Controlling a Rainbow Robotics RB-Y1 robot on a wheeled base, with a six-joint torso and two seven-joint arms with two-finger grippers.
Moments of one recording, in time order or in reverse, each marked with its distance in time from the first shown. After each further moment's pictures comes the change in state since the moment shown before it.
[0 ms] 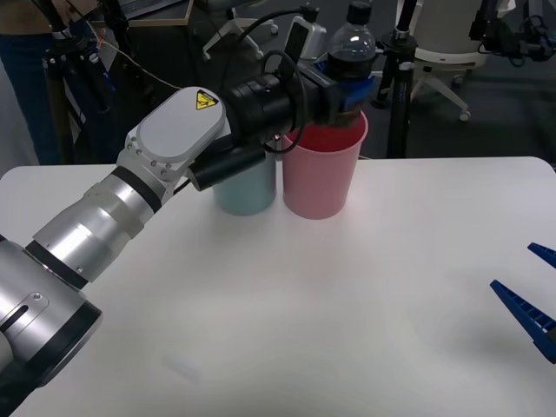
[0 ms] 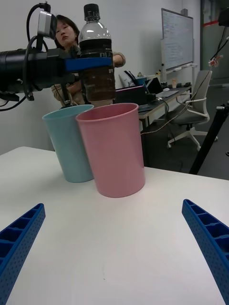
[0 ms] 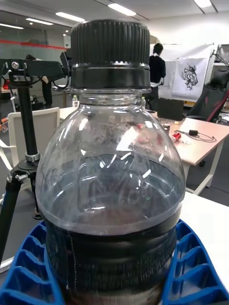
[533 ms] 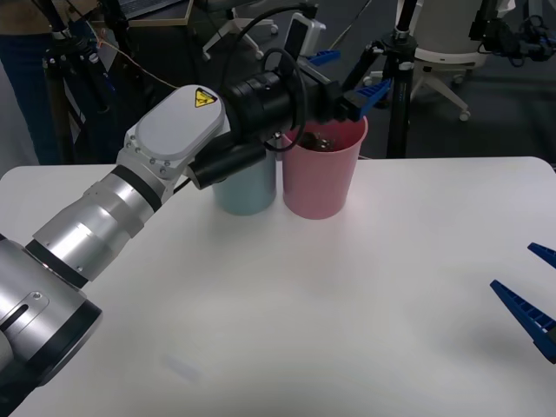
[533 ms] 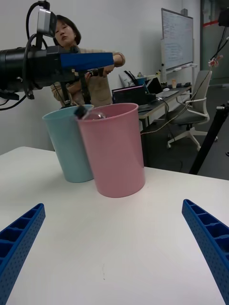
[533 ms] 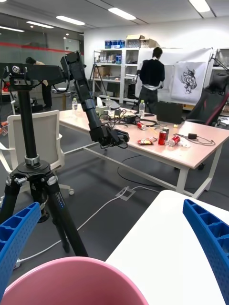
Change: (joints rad) right arm 0.000 0.000 0.000 0.000 0.000 0.000 0.000; left arm -0.003 0.000 0.001 0.000 0.032 0.001 -0.017
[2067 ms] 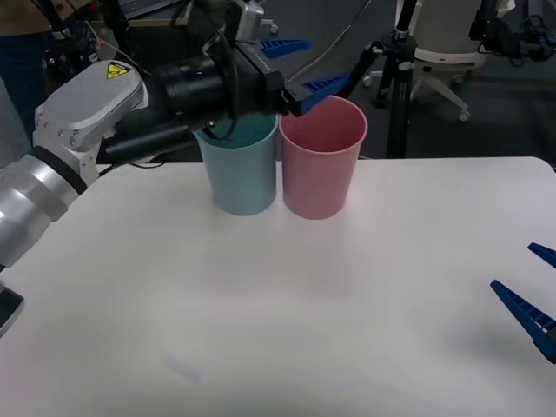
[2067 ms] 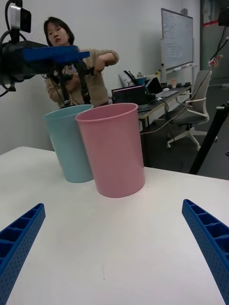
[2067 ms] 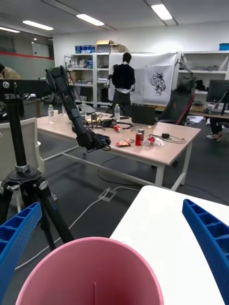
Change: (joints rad) right arm 0.000 0.000 0.000 0.000 0.000 0.000 0.000; left arm 0.016 0.273 -0.057 -0.093 0.413 -0.209 -0.195
